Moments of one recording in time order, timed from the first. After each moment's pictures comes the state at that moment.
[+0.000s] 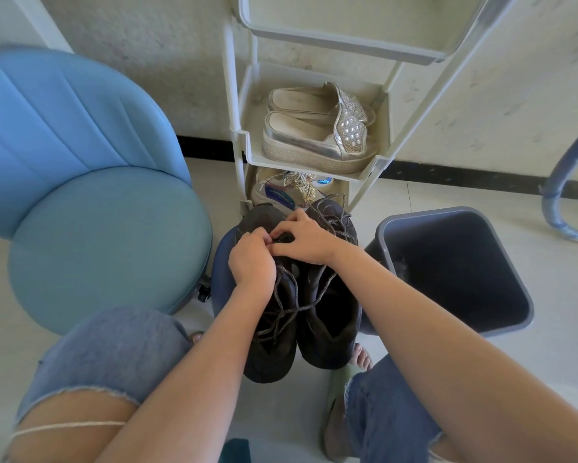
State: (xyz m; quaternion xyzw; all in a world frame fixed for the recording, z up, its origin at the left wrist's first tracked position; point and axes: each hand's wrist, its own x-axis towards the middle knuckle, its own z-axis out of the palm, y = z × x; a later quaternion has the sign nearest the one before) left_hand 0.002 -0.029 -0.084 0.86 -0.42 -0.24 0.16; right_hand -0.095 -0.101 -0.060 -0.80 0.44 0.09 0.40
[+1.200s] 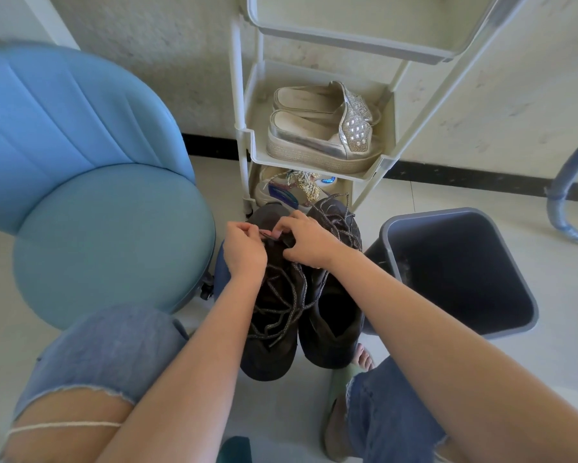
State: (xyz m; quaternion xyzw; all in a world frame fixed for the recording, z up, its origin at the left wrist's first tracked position) left_hand 0.013 -0.034 -0.084 0.82 -0.17 -0.33 0.43; right_hand -0.090 -0.096 -0.061 -0.83 0.43 0.09 0.35
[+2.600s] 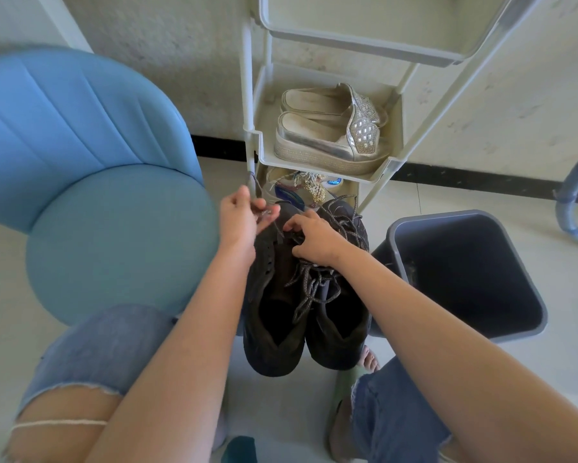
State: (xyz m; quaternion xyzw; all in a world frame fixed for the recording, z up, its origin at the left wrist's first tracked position) left_hand 0.035 -0.047 -0.027 0.62 -0.05 -0.49 0.62; right_hand -0.090 -0.099 -0.062 -0.80 0.47 0.09 0.37
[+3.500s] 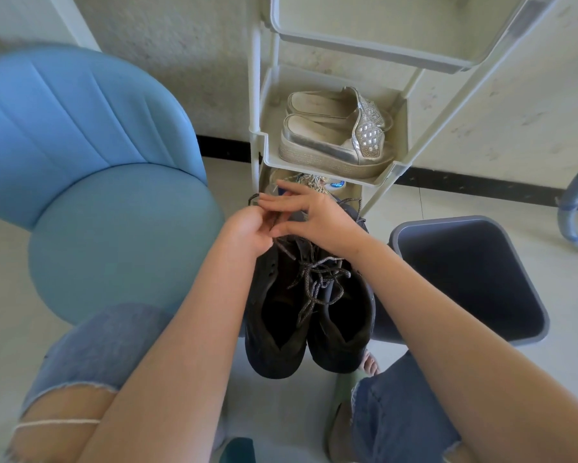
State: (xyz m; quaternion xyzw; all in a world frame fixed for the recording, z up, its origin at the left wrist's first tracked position) left_hand 0.032 -0.054 -0.007 0.58 0.00 -0.62 0.53; right_hand -0.083 -0.102 -0.018 -0.81 0.31 -0.13 0.49
